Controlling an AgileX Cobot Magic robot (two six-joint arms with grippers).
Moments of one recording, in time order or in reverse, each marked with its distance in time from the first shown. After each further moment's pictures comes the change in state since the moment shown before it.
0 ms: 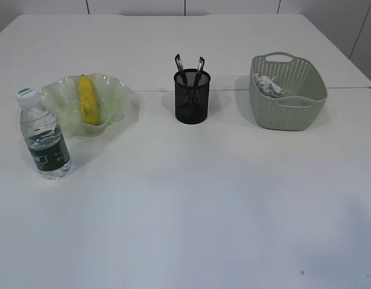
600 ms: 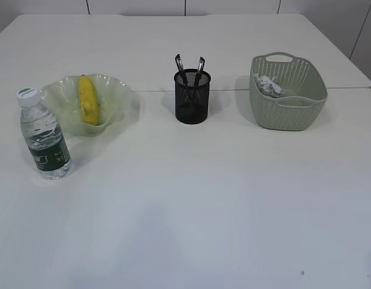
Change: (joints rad) left arm 0.000 -0.394 0.405 -0.033 0.040 0.000; right arm 0.000 -0.292 0.354 0.162 0.039 -0.029
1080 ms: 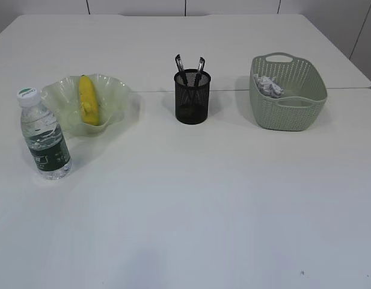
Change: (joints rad) left arm 0.000 -0.197 0.159 -0.116 0.002 -0.003; right arm 0.000 -0.150 0.060 0.159 -0.013 -0.026
